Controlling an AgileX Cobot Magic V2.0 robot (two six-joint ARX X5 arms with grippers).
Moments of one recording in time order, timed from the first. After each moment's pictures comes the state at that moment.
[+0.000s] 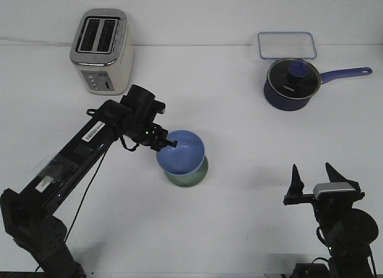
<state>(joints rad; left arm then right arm) -0.46 1.79 1.69 -0.94 0.30 -0.01 -0.03 0.36 0.54 -0.35 -0.10 0.02</state>
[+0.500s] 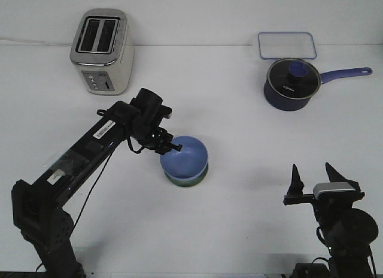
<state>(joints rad) -0.49 1.85 1.69 -0.95 0.30 -0.01 -0.03 0.36 0.54 -0.35 -0.10 0.02</state>
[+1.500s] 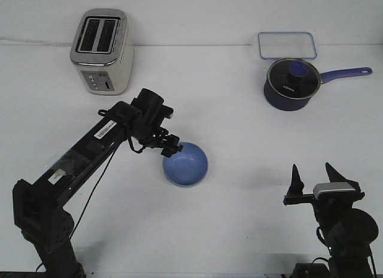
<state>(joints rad) -0.49 1.85 1.69 -0.93 0.30 0.01 -0.03 0.36 0.54 -0.35 -0.10 0.02</state>
